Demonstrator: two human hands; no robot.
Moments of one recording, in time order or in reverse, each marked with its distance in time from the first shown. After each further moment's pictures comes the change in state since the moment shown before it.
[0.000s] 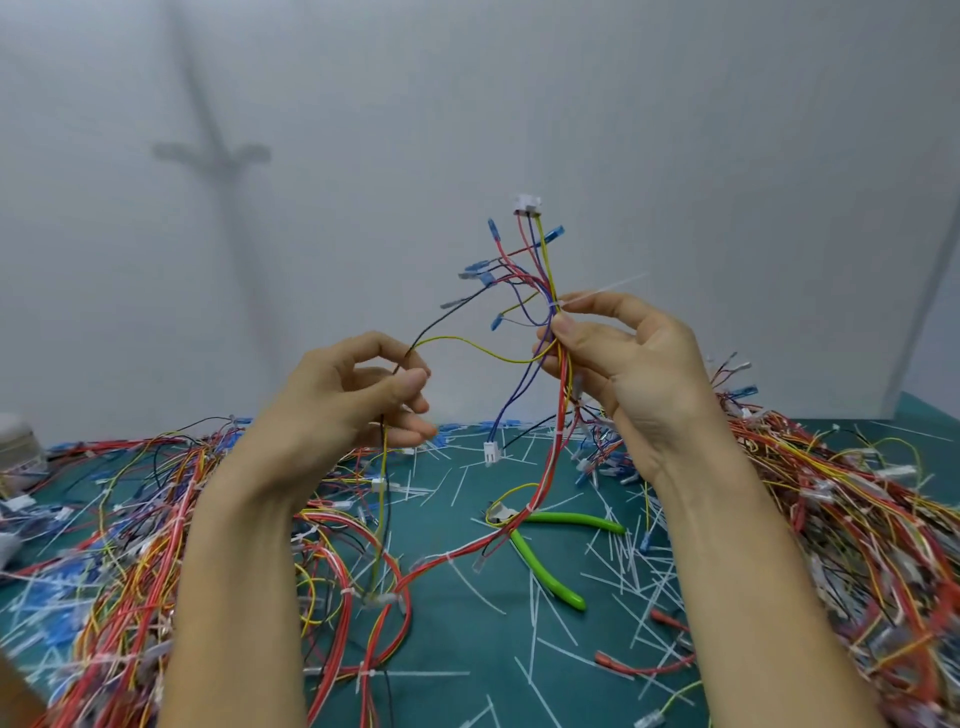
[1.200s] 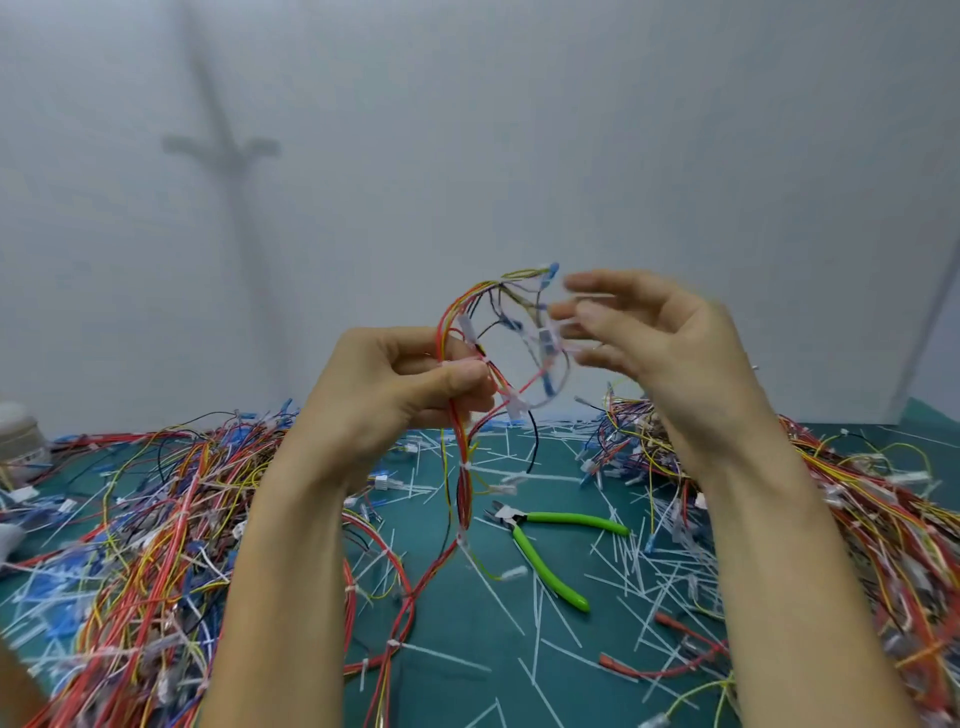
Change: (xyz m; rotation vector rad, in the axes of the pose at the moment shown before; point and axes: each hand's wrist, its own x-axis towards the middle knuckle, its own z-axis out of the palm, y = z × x) left_hand 0.005 0.012 0.028 -0.118 -0.009 0.064; right_hand -0.003 -0.018 -0.009 -0.171 -0.131 -0.116
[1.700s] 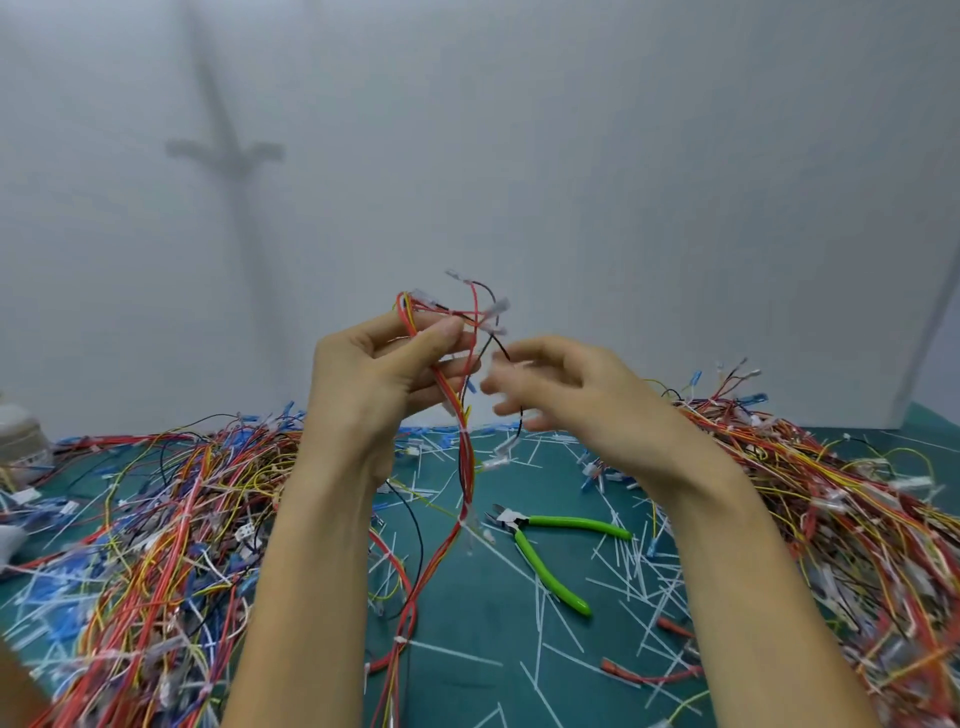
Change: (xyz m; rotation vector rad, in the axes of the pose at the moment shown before) left_hand 0.010 -0.006 0.005 -0.220 0.281 0.017; right_hand -0.002 0.018 0.022 -0.344 -0.322 0.243
